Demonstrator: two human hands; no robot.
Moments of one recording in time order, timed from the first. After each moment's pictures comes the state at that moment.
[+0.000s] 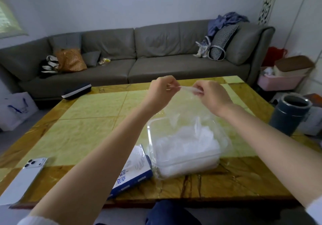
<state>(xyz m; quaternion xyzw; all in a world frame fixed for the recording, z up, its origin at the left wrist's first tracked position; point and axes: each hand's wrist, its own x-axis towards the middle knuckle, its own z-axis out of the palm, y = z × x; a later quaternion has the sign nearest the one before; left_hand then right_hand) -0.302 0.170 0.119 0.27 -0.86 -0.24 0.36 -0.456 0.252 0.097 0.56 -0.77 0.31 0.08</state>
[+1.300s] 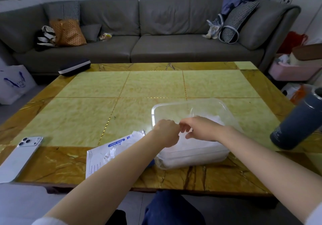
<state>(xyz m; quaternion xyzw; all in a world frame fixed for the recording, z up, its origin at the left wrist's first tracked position) -0.291 0.180 -0.007 0.28 -0.95 0.04 -0.15 -0.424 0.239 -0.010 0.69 -0.68 0.07 -0.24</state>
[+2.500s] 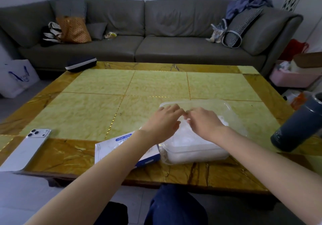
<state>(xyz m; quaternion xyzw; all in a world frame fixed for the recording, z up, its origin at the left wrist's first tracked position) -0.239 0.181 0.020 0.24 -0.96 -0.06 0.10 -0.383 0.246 0.022 0.66 -0.75 0.00 0.00</state>
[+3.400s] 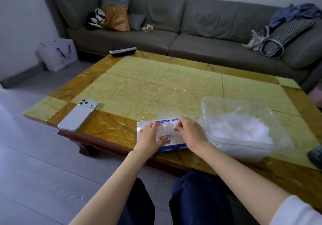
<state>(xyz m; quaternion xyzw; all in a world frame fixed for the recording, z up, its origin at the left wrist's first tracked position) -0.090 0.187 -0.079 0.53 -0.80 -0.23 0.16 -0.246 0.220 -0.045 0.67 -0.71 0.19 -0.08</state>
